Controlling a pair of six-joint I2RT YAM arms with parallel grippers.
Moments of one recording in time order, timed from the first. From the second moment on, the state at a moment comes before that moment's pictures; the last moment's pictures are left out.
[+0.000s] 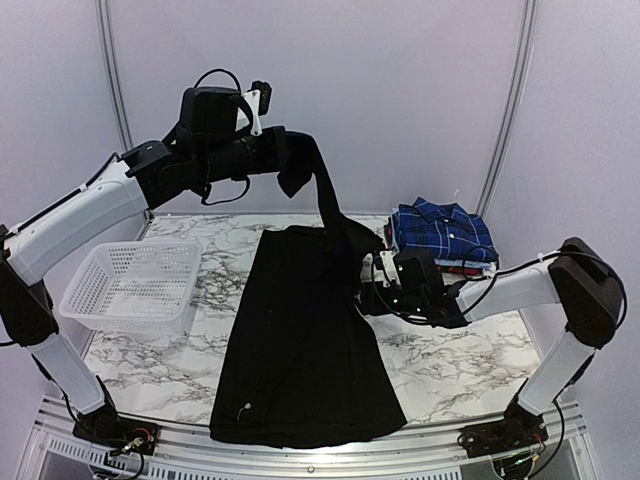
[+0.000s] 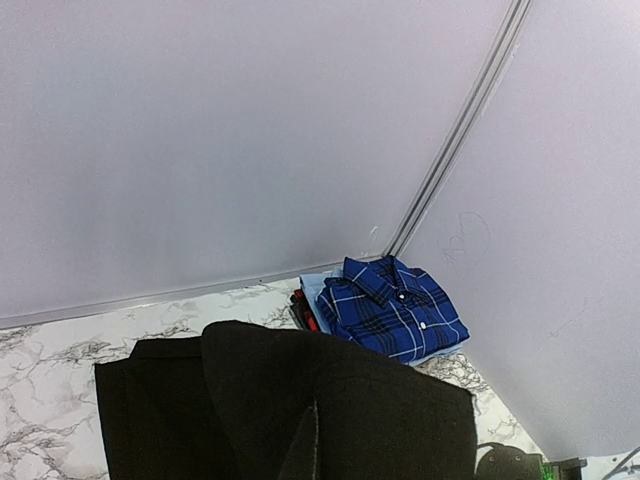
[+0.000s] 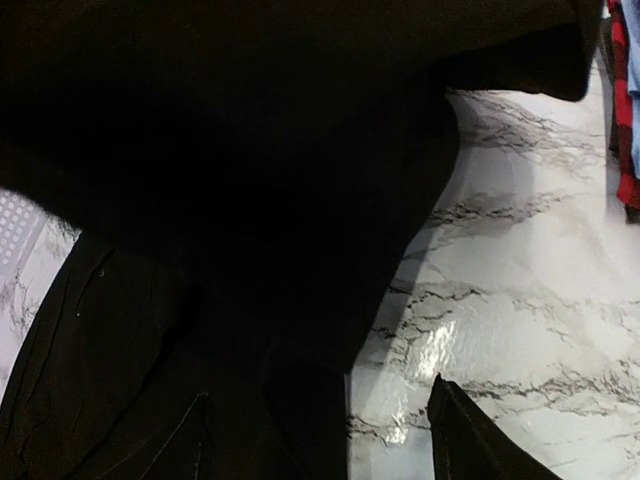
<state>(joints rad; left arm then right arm) -0.83 1.65 1.79 -0.36 -0.20 -0.39 0.71 1.62 0.74 0.29 0.02 0.42</state>
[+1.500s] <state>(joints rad) -0.77 1.00 1.03 -0.56 -0.36 -0.46 0.65 1.64 0.93 0.07 0.11 0.33</state>
